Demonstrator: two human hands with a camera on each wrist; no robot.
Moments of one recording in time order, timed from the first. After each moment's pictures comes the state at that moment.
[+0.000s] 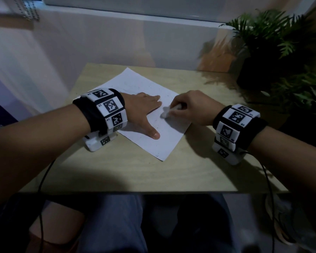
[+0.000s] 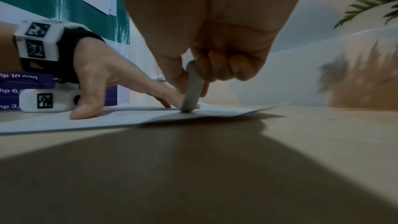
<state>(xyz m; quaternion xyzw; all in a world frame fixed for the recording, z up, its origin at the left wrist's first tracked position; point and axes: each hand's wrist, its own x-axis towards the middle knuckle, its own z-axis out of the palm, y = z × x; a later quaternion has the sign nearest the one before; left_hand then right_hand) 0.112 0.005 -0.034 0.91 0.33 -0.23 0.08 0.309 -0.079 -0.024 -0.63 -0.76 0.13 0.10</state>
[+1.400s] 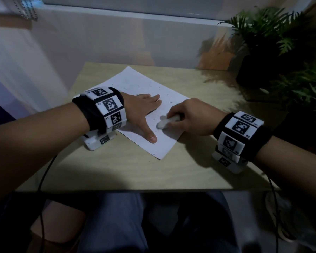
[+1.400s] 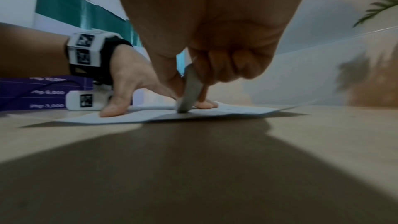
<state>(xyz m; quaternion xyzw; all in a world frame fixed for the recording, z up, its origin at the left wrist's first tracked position) 0.109 0.007 -0.036 0.90 0.32 -0.27 0.12 0.297 -0.104 -0.027 -0.62 -0.77 0.12 0.06</state>
